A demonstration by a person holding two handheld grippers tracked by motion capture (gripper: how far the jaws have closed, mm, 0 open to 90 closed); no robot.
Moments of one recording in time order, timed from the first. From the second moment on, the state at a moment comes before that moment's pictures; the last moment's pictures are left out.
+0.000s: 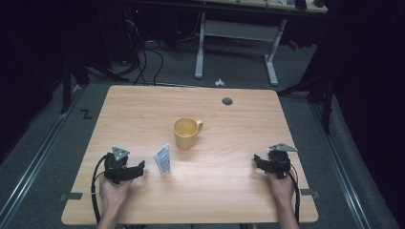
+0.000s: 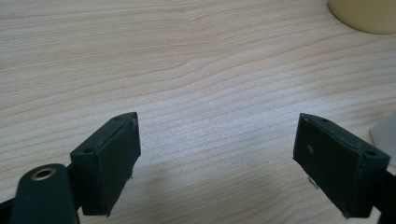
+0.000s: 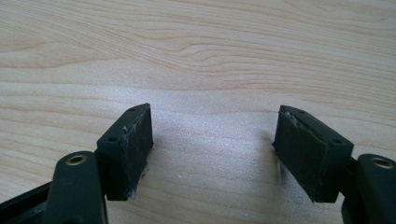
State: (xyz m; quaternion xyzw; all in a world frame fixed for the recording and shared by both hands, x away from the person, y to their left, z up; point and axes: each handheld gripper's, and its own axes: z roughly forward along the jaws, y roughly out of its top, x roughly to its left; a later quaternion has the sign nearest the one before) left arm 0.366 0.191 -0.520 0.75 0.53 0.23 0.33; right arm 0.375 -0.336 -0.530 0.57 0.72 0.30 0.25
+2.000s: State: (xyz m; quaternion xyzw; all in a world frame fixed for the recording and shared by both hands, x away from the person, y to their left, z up) left arm 0.317 0.147 -0.504 0.80 0.45 0.17 0.36; right arm 0.375 -0.336 -0.530 0.57 0.72 0.30 0.25
